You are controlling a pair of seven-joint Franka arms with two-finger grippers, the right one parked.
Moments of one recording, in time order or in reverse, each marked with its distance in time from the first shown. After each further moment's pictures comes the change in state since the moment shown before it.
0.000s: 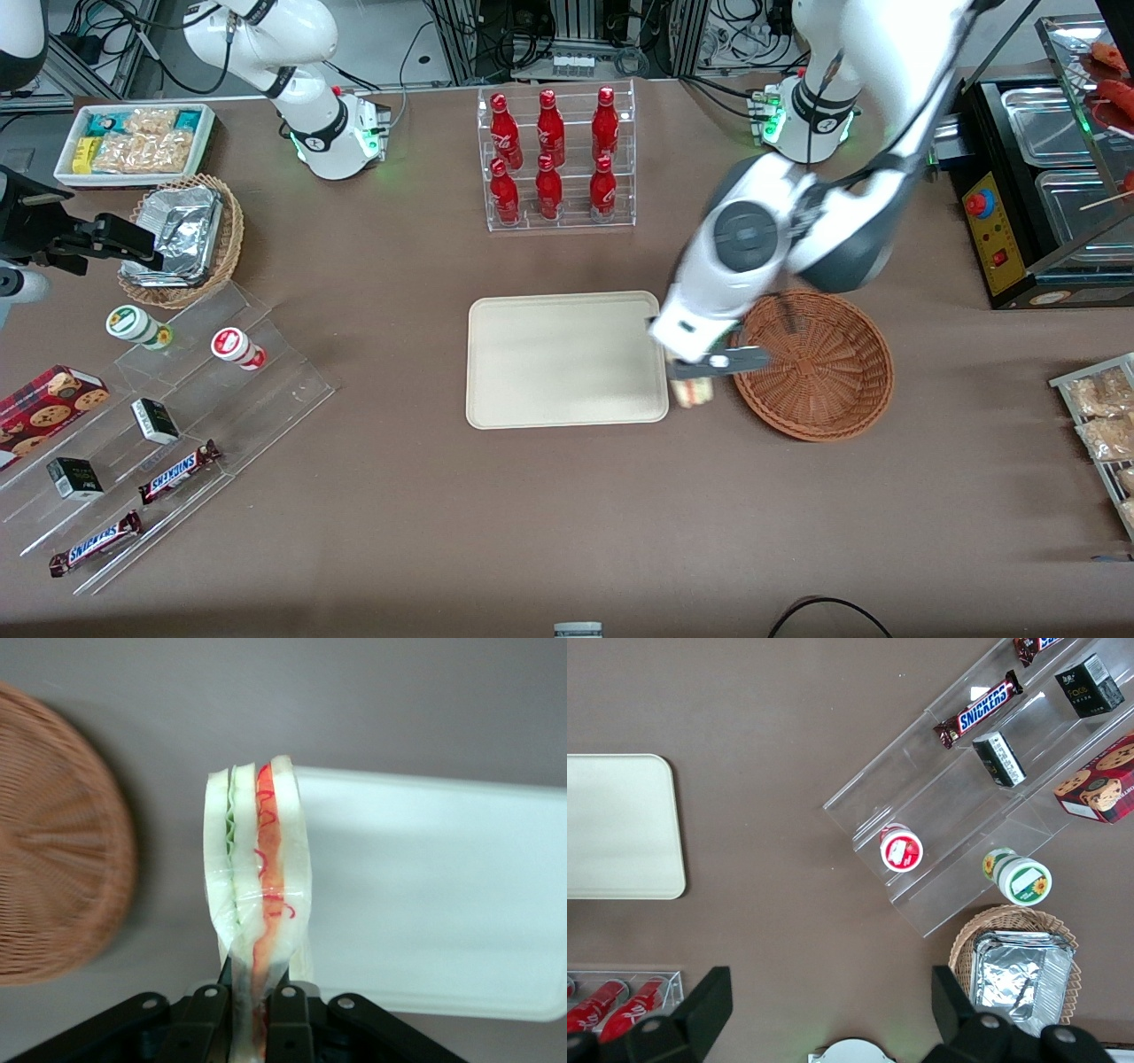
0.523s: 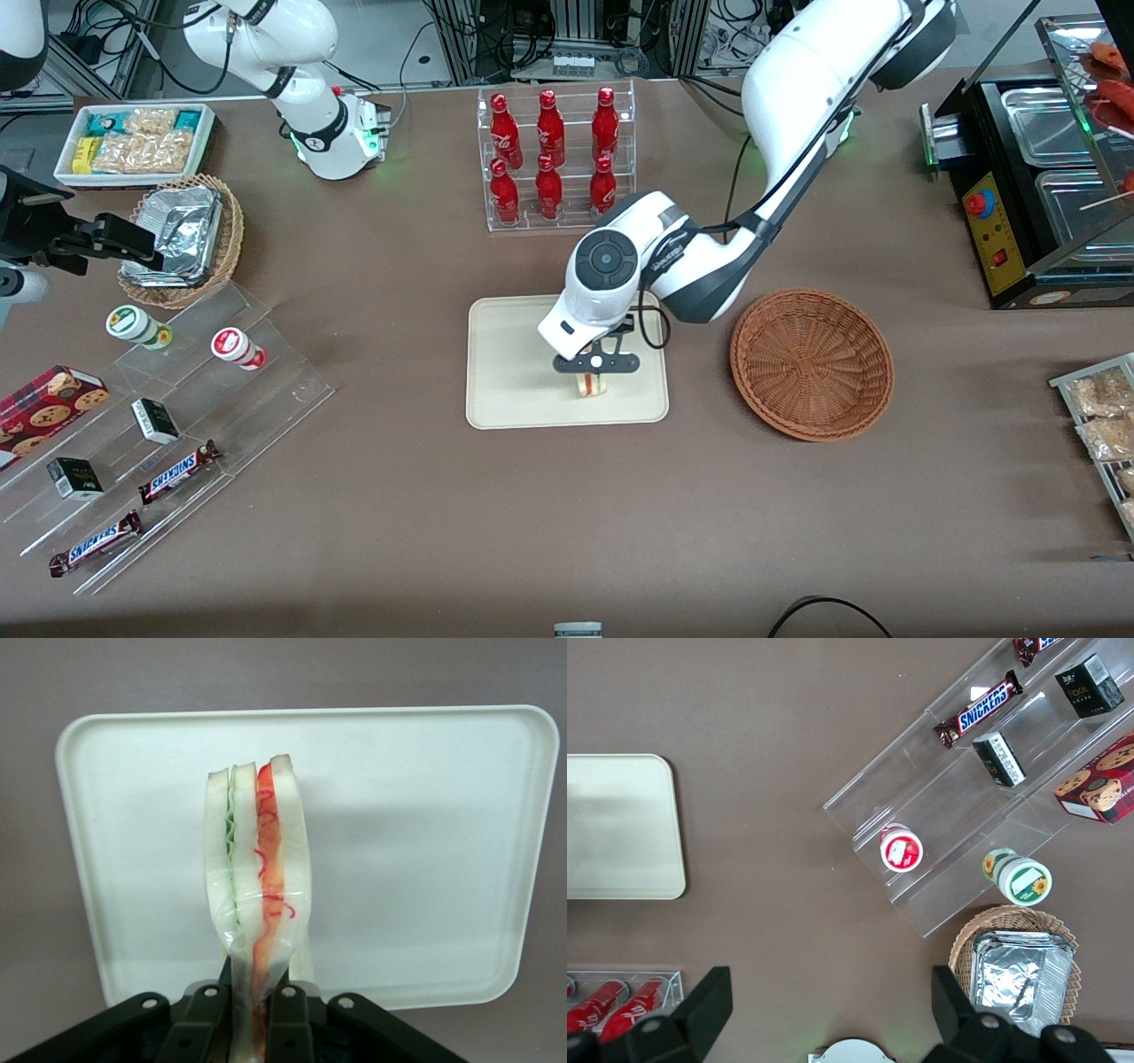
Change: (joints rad) arm -0.162 0.233 0.002 0.165 0.037 0.091 -0.039
